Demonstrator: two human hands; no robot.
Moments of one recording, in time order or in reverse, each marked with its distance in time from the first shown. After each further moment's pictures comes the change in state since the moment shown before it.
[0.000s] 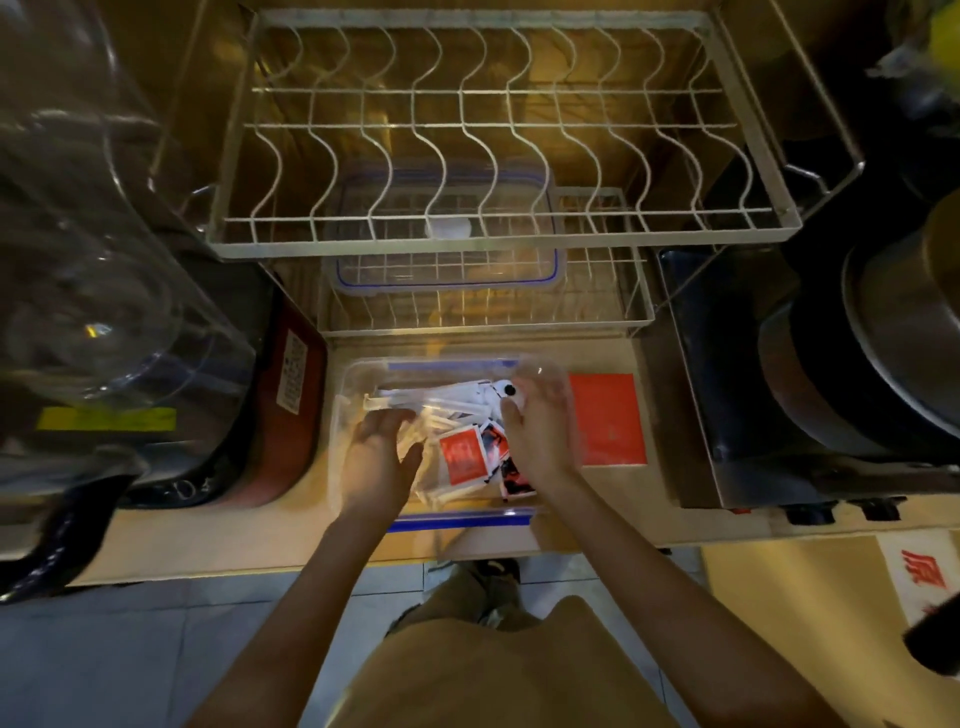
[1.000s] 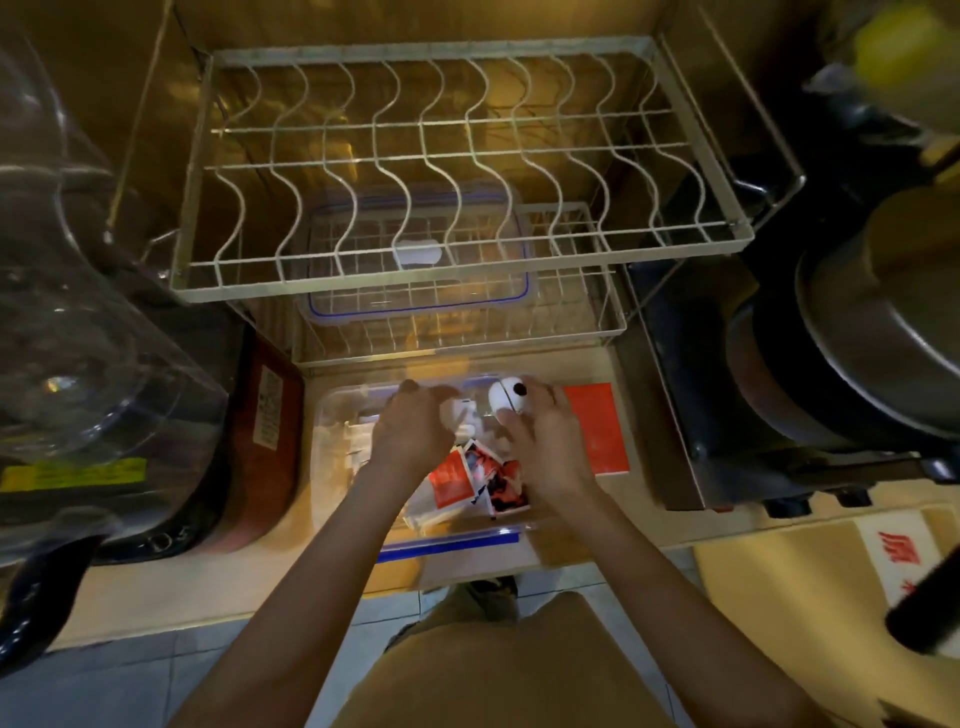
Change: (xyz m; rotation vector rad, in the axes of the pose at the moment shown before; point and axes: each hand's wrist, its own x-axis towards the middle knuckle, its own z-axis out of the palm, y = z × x) left_hand 0.043 0.078 -0.014 0.179 -0.240 0.075; right_hand -0.009 -0.003 -0.040 0.030 0.031 0.030
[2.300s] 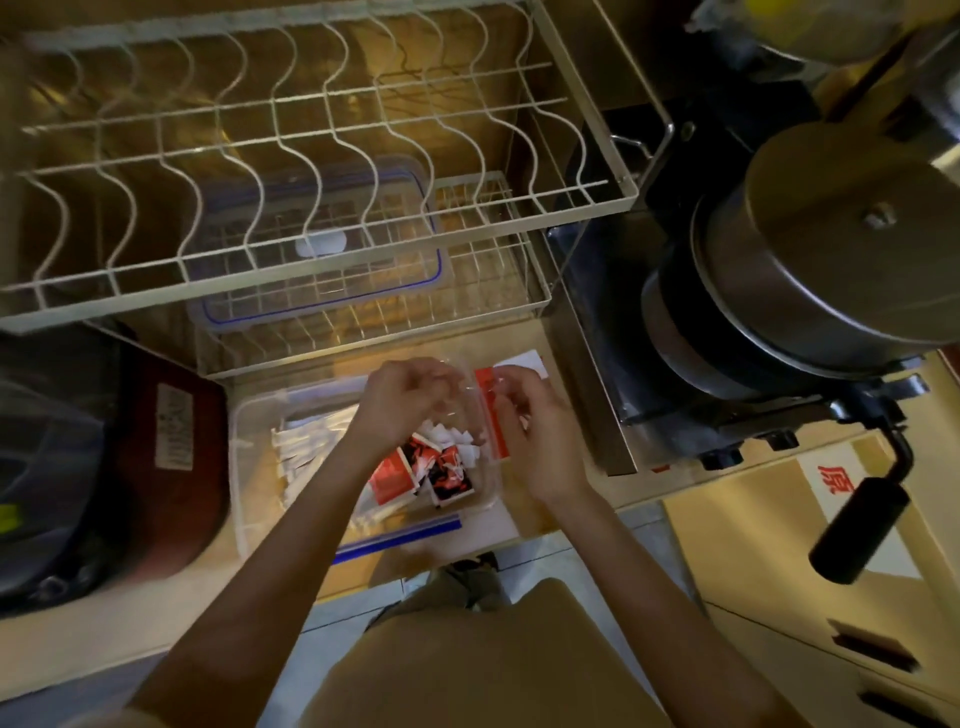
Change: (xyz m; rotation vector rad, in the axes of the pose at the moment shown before) left_hand 0.013 0.048 0.014 -0.572 -0.121 0.152; right_hand -0.028 0.022 -0.049 0.376 0.082 0.004
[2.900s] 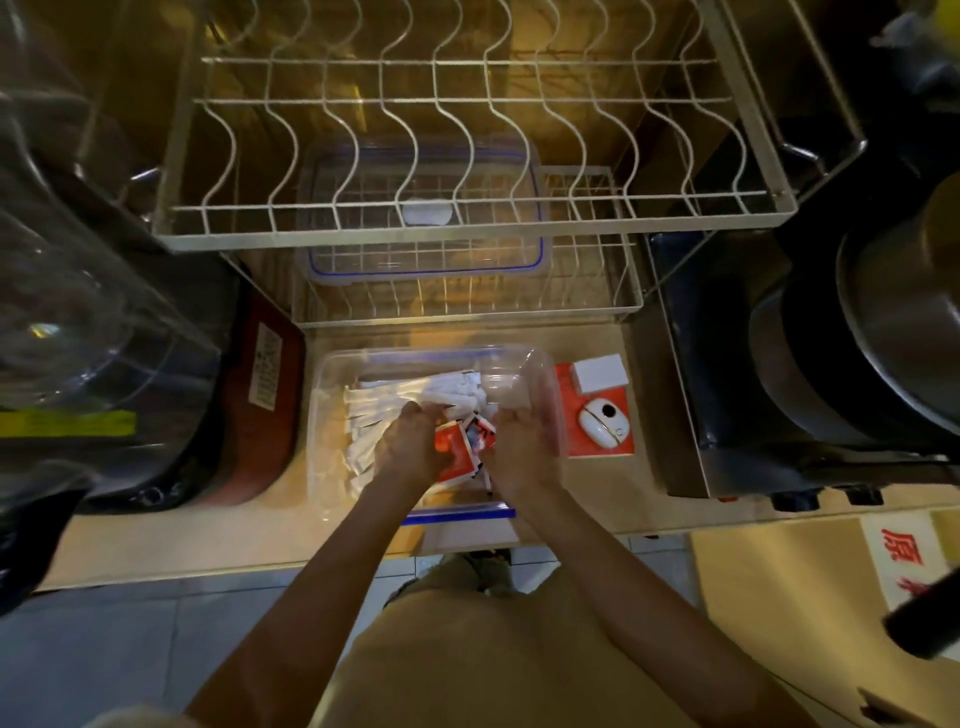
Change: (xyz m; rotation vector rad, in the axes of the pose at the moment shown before) left_hand -0.035 -0.093 0.000 0.566 0.102 -0.273; right_hand 0.010 0.040 0.097 -0.775 -0.362 0.116
